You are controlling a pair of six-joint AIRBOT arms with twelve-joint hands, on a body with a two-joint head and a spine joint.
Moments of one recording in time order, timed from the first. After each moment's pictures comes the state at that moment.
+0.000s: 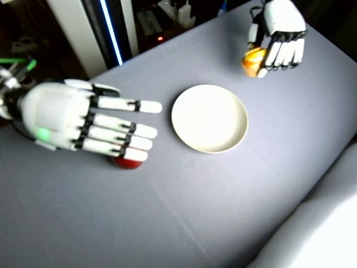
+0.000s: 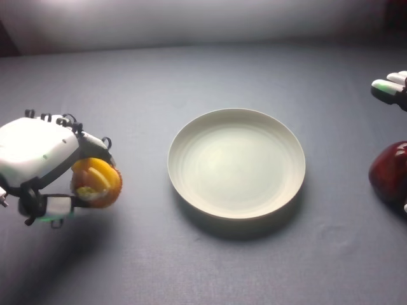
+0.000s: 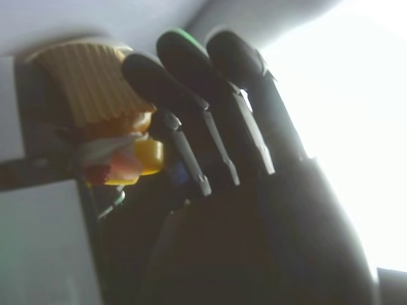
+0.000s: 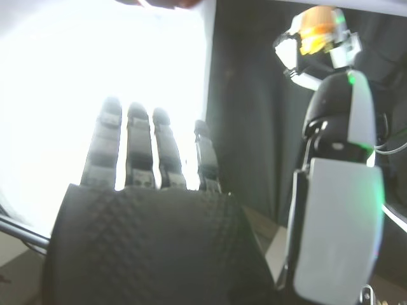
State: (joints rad) left arm 0.87 -0.97 1.09 -0.31 -0.87 1.04; right arm -1.13 -0.92 1.17 0.07 1.28 -0.46
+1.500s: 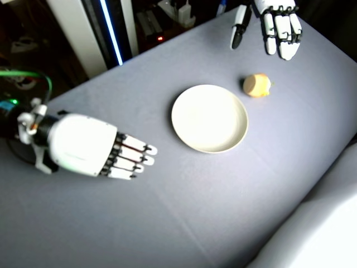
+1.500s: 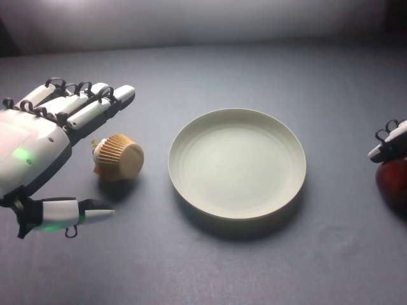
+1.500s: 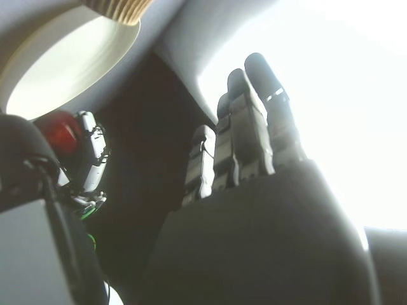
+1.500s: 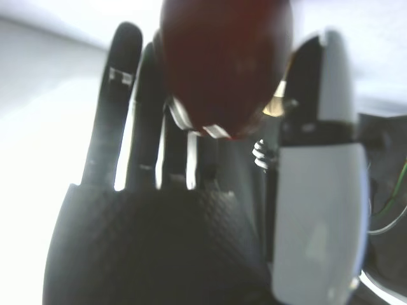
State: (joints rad) left arm 0.93 -0.88 0.93 -0.28 -1.13 1.08; right arm -0.91 -0.96 1.34 -0.20 0.81 -0.44
